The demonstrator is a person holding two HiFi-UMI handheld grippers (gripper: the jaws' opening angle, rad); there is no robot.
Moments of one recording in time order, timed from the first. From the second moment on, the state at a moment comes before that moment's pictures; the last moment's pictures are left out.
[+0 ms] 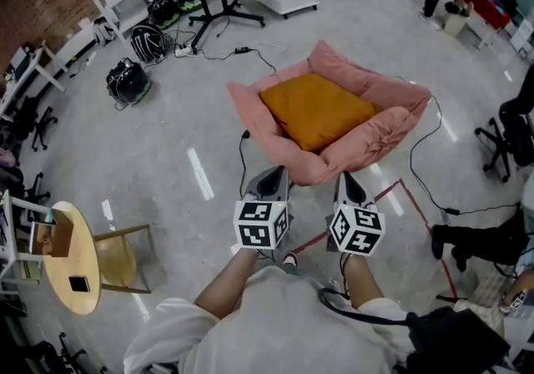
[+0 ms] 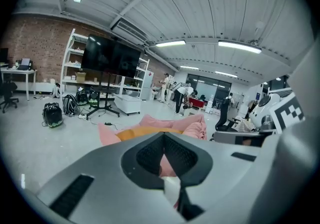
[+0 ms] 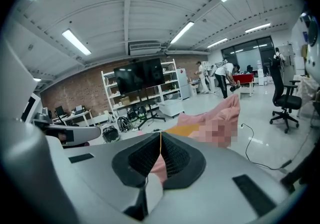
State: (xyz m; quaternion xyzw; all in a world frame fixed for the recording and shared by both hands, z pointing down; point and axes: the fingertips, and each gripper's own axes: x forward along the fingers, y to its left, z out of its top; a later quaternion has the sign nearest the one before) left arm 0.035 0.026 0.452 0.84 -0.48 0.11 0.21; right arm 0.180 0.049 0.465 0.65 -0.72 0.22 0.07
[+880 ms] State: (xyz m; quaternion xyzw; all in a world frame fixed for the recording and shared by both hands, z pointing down) left arm 0.016 -0.158 0.452 0.86 -0.45 0.09 0.22; right arm 0.155 -0.115 0.456 0.68 -0.70 0.21 0.10
